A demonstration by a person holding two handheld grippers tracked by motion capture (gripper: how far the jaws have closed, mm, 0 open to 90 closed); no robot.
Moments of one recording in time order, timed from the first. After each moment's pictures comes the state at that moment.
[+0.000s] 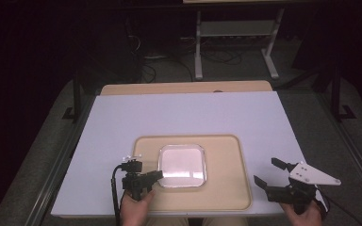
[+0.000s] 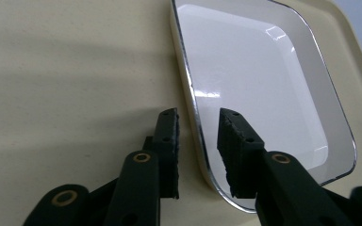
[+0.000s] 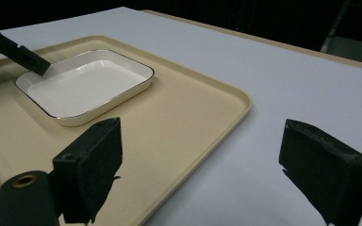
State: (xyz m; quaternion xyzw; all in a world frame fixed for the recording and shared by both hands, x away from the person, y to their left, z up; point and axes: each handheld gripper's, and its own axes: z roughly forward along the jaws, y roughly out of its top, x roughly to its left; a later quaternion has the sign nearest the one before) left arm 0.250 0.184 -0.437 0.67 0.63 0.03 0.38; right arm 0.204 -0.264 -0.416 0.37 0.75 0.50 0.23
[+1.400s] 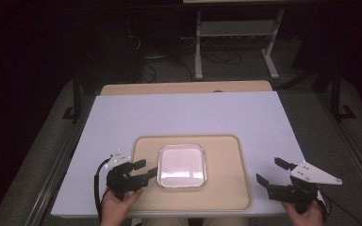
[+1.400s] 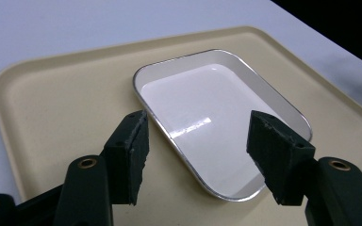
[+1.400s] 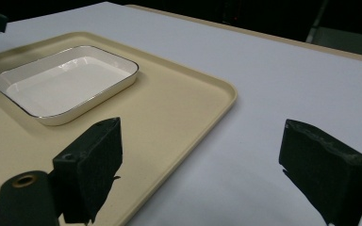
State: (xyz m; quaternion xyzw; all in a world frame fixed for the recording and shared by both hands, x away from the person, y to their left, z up) left arm 0.239 0.218 -0.406 0.76 0.42 0.11 0.48; right arm 0.205 -0.268 -0.417 0.39 0.74 0.49 0.24
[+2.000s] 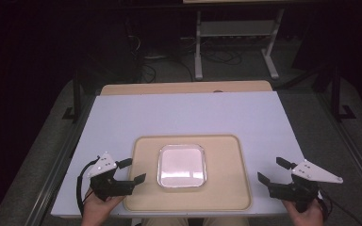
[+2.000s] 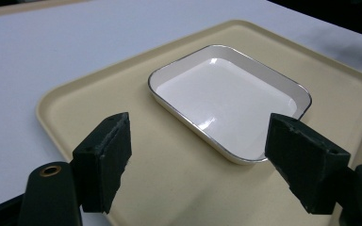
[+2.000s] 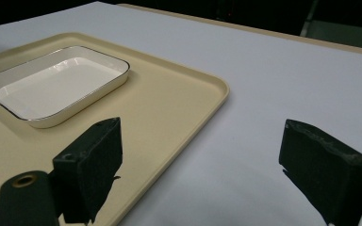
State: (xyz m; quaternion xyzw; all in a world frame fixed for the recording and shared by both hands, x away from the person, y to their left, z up) left arm 0.231 0.257 -0.403 0.79 0.35 0.15 0.49; right arm 0.208 -0.272 -0.419 0.41 0.74 0.49 0.24
